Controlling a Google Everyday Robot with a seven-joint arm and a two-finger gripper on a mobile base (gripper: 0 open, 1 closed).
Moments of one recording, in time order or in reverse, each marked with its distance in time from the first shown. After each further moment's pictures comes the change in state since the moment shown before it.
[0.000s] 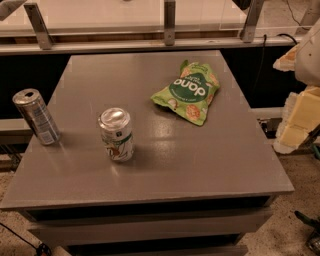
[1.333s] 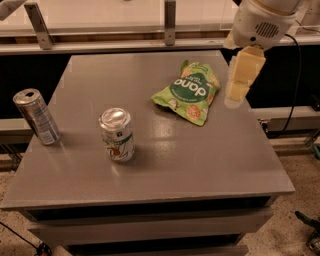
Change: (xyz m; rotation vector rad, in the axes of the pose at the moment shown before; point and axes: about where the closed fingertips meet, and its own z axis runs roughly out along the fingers) arm -0.081 -0.072 0.034 -0.097 -0.015 -0.091
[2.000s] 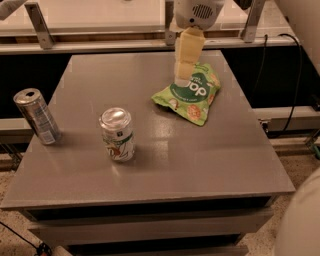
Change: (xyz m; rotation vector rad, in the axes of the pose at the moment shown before) arm -0.114 -0.042 0.020 -0.007 -0.081 -0.196
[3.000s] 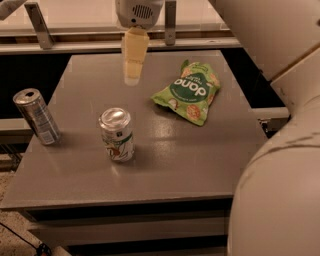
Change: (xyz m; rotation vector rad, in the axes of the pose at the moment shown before) arm -0.114 -0.011 0.030 0.001 -0.078 -0.167
